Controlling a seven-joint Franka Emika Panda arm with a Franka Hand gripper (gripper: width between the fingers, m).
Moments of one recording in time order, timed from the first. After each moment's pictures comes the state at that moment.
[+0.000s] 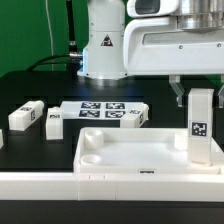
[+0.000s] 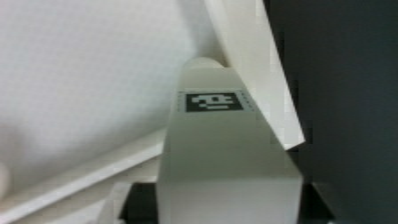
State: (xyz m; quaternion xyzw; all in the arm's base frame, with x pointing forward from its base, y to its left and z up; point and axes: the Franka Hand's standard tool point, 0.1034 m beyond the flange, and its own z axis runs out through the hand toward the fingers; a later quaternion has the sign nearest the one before) arm 0.633 0.094 0.117 -0.96 0.27 -0.01 0.05
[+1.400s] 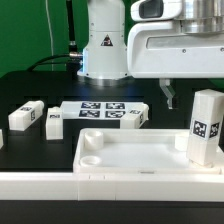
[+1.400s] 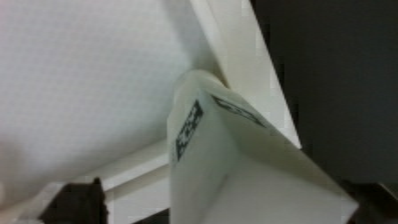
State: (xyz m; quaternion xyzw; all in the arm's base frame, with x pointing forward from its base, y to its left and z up) arm 0.634 0.098 0.114 -0.98 0.20 -0.01 0.06
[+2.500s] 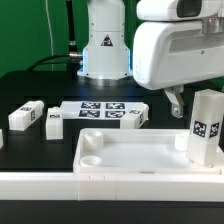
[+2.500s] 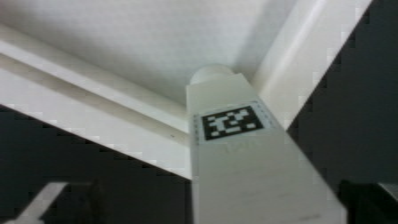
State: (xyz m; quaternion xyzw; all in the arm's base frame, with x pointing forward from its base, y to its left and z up) arm 0.634 0.097 0.112 -0.97 -0.22 -0.03 0.02
